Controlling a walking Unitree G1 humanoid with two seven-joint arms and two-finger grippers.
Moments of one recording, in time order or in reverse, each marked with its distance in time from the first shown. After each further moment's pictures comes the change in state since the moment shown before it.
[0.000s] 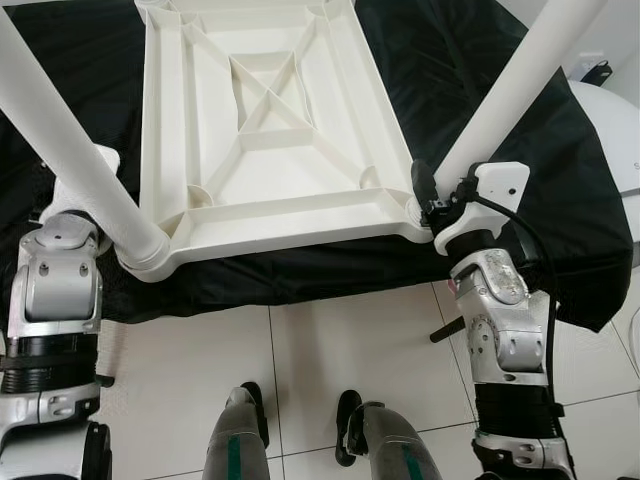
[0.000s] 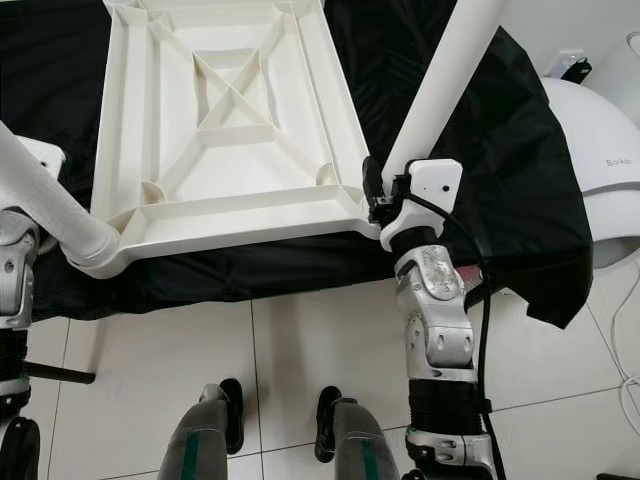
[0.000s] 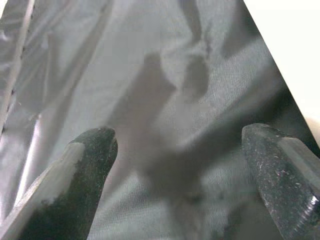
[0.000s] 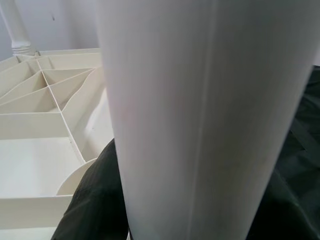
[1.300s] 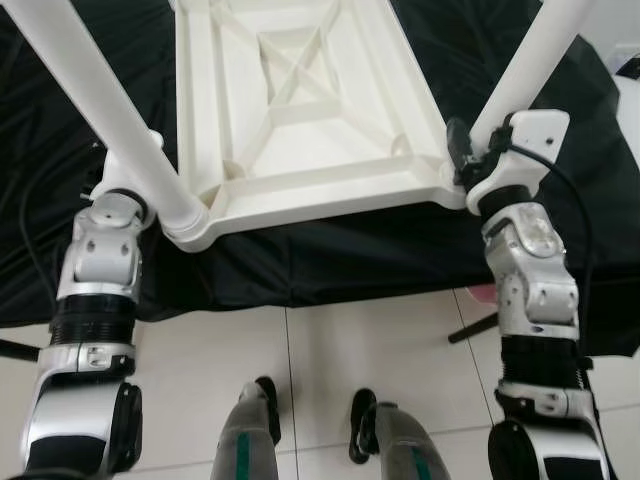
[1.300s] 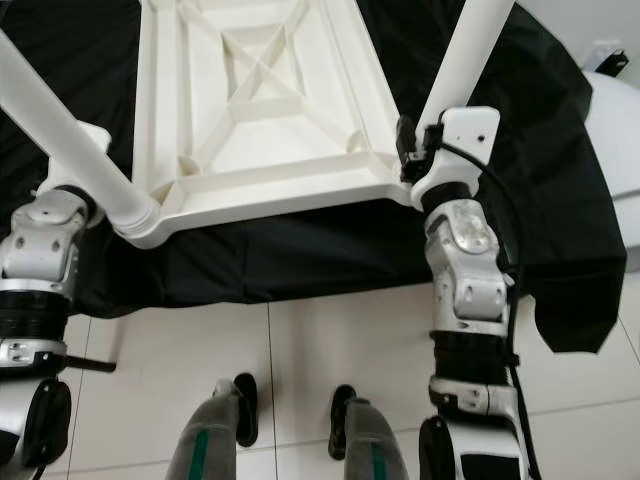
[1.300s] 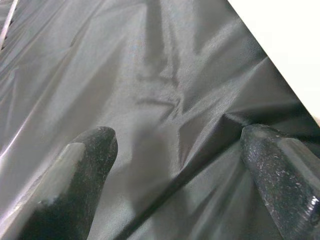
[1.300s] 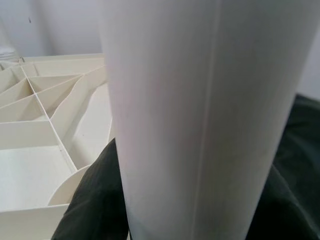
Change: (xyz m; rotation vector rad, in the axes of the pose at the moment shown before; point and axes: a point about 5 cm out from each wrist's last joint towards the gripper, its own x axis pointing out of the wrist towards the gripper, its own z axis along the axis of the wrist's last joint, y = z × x) left arm 0.042 -0.038 0.021 -0.009 -0.113 -0.087; right arm 0.040 -0.034 0.044 -0.130 -0.048 -0.062
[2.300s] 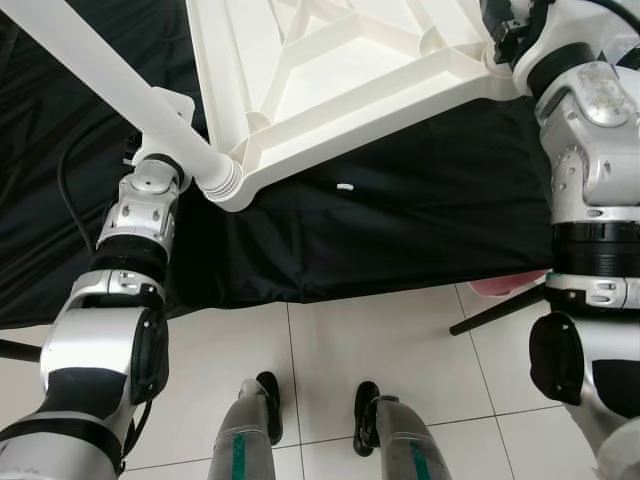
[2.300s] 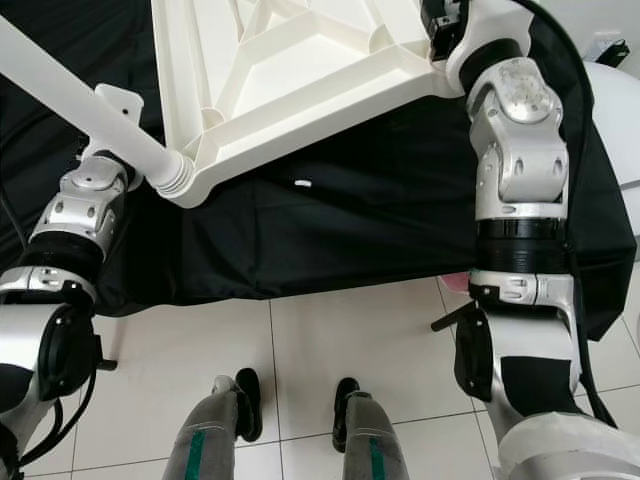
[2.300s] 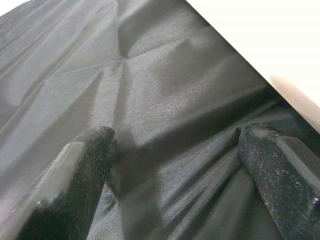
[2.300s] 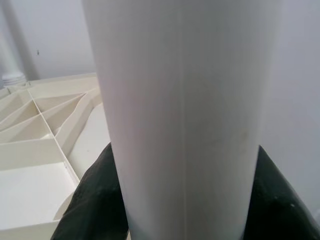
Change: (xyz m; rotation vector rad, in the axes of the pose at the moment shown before) left arm 0.037 -0.025 0.025 -0.076 -0.111 -0.027; right arm 0.067 0.006 0.095 -0.195 -0.154 0.131
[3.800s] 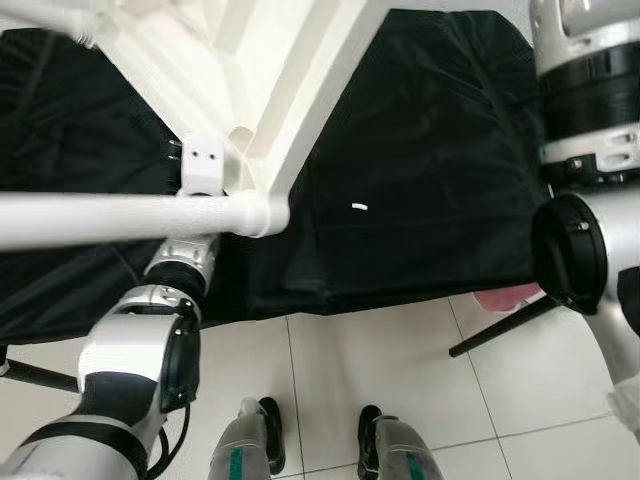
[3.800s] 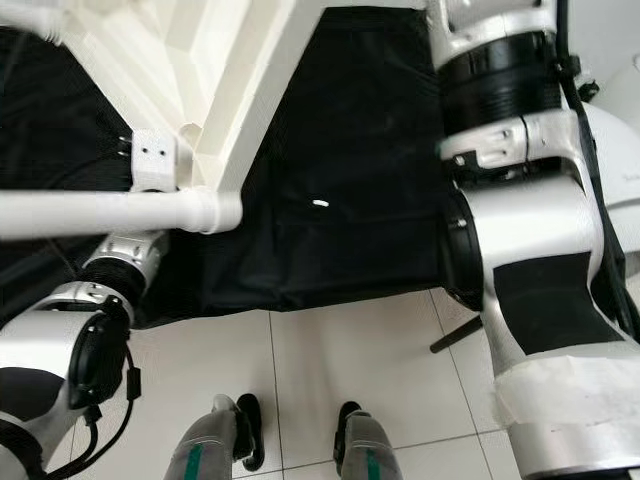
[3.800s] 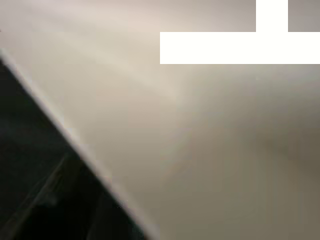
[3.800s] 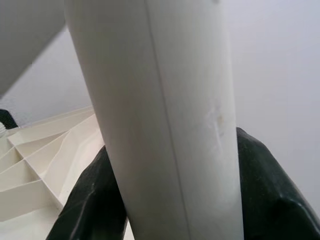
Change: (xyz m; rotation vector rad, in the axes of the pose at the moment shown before) left arm -0.007 -0.068 -0.041 -0.126 0.027 -0.077; right arm 0.063 0.099 0.129 -0.333 -0.368 0.502
